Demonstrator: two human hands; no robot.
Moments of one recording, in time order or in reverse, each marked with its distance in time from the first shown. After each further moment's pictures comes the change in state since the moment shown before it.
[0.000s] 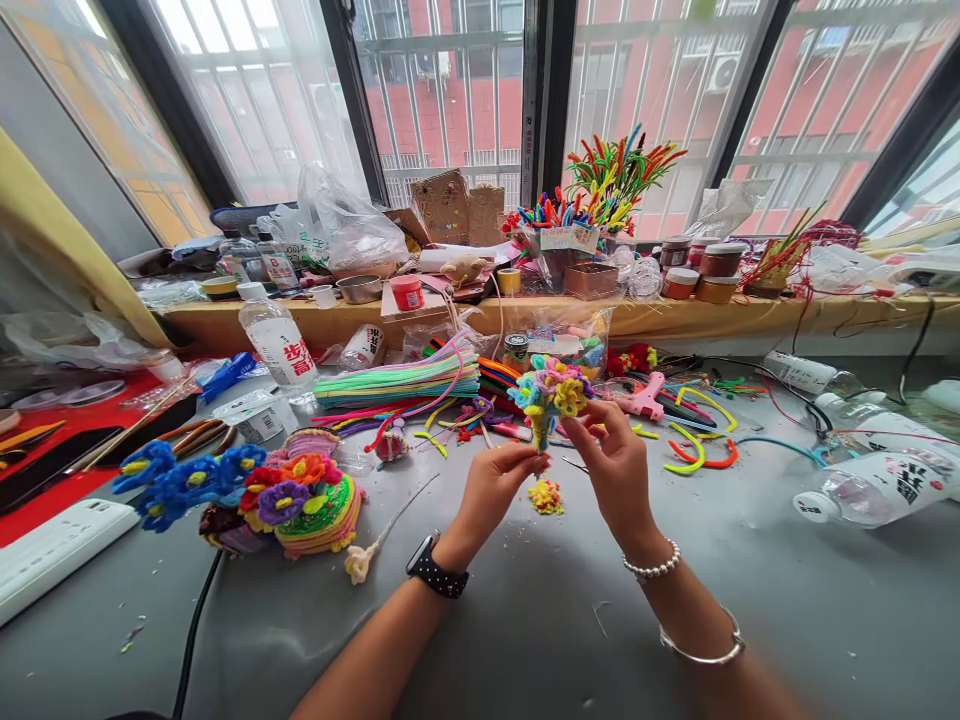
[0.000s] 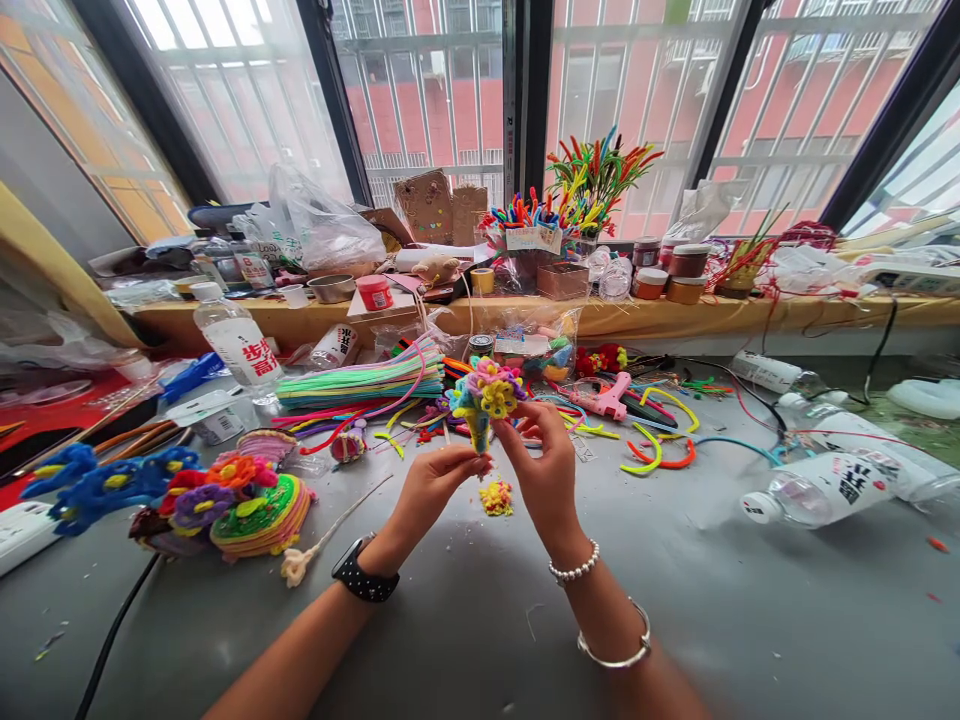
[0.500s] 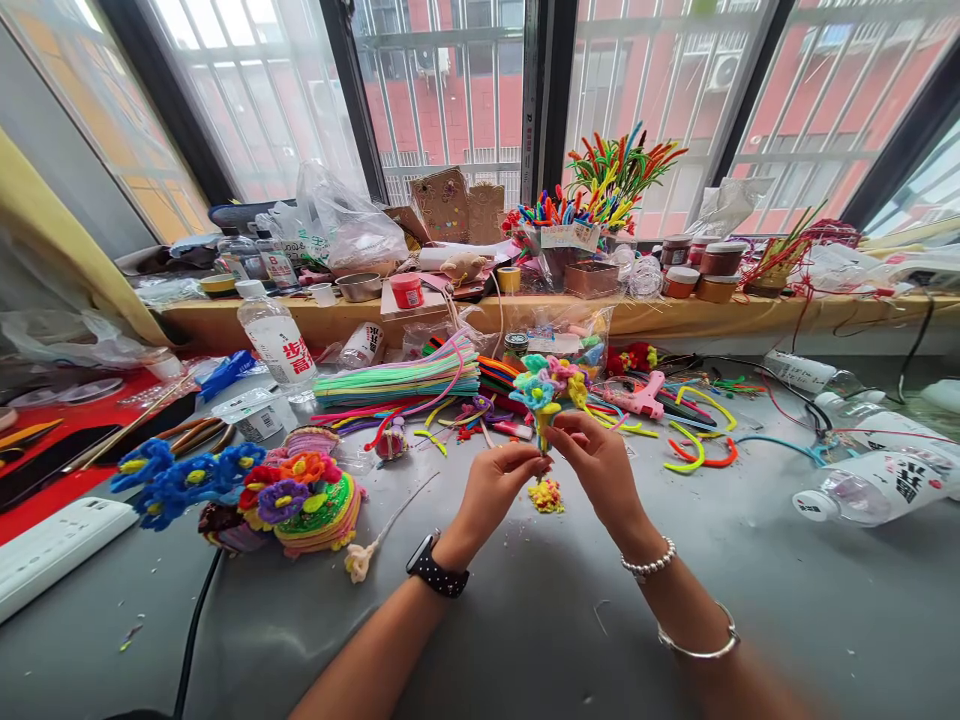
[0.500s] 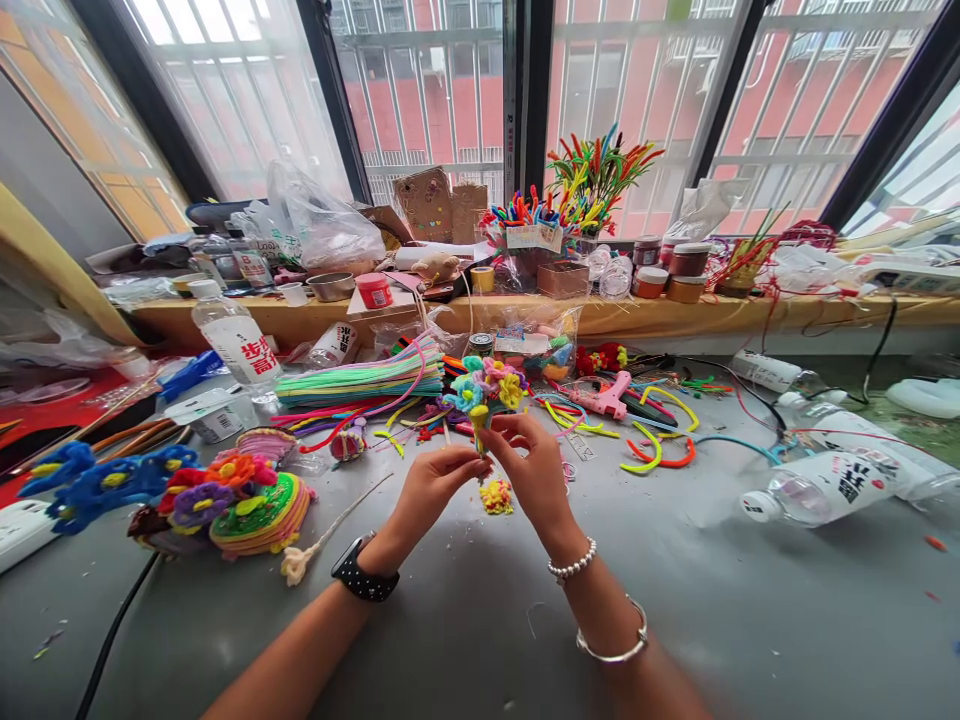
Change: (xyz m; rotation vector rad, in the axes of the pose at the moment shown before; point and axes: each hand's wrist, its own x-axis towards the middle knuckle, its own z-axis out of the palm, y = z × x) left_hand -0.001 0.006 0.001 -0.102 -0.013 -0.067; right_hand 0.000 0.009 0.004 0.044 -0.197 0.225
